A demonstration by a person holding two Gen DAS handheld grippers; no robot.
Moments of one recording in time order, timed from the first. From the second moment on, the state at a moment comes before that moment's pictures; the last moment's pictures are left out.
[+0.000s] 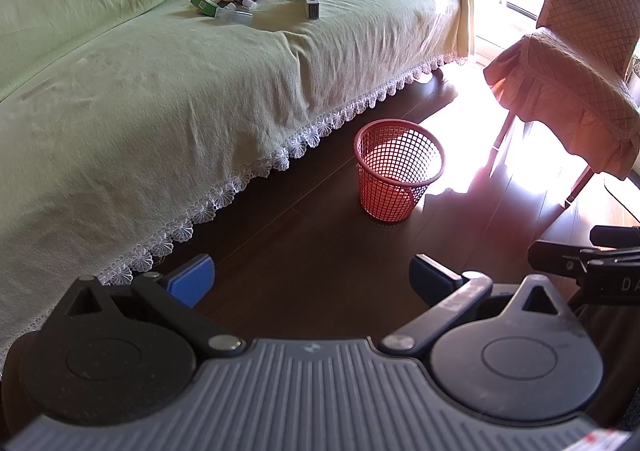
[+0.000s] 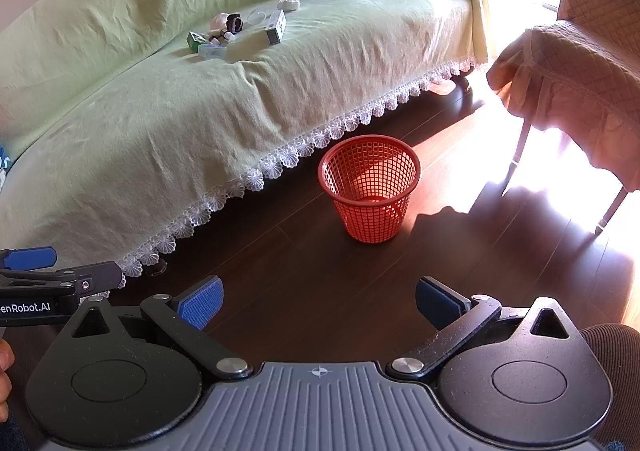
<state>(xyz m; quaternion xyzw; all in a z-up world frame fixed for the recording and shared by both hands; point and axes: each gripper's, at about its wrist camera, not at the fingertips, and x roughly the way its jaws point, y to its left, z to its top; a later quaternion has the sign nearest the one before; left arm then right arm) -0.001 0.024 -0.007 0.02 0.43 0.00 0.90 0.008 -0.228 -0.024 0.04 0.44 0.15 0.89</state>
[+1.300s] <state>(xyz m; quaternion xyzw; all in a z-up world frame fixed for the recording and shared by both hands) 0.016 0.023 -0.024 0.04 0.44 -0.16 0.88 0.022 -0.224 -0.026 0.05 0.44 0.16 0.88</state>
